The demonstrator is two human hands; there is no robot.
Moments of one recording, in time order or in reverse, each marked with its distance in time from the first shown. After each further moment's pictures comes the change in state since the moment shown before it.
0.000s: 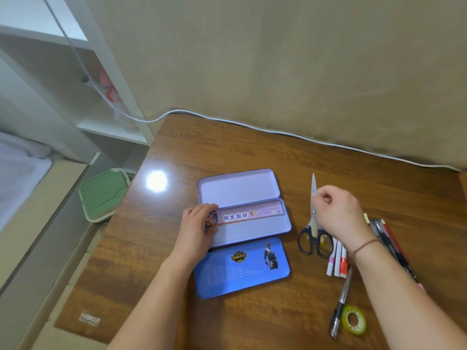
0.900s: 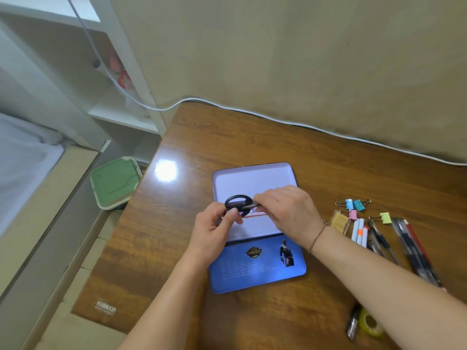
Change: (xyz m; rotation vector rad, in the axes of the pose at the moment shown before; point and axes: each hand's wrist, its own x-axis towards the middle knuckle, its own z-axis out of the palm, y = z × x) left_hand -0.013 0.019 -0.011 -0.650 0.051 -0.045; right_hand -0.002 -0.045 0.084 -0.318 0.035 -1.158
